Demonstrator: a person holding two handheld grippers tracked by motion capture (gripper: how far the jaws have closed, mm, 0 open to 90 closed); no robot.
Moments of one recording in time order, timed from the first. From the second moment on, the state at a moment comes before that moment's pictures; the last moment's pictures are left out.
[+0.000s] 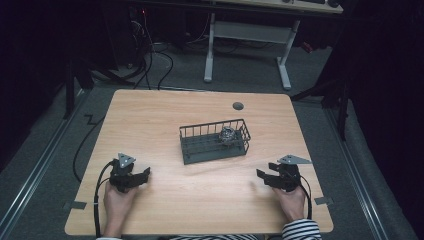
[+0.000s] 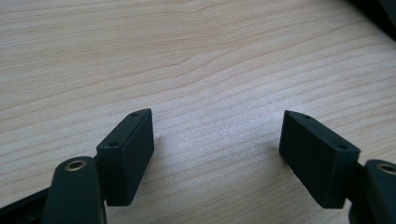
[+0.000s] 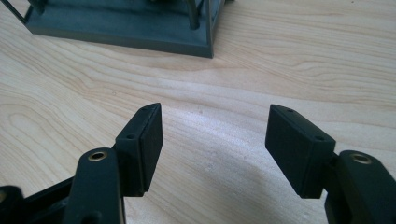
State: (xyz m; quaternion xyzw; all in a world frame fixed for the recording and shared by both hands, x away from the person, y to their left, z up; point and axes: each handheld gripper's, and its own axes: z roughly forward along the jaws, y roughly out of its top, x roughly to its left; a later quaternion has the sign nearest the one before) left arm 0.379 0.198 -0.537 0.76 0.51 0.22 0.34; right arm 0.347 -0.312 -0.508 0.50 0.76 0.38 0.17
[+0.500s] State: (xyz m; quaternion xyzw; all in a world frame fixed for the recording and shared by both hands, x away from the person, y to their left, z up) left arm 0.379 0.198 -0.537 0.76 0.51 0.22 0.34; right arm 0.346 -0.300 -0.530 0.49 0.77 0.34 0.20
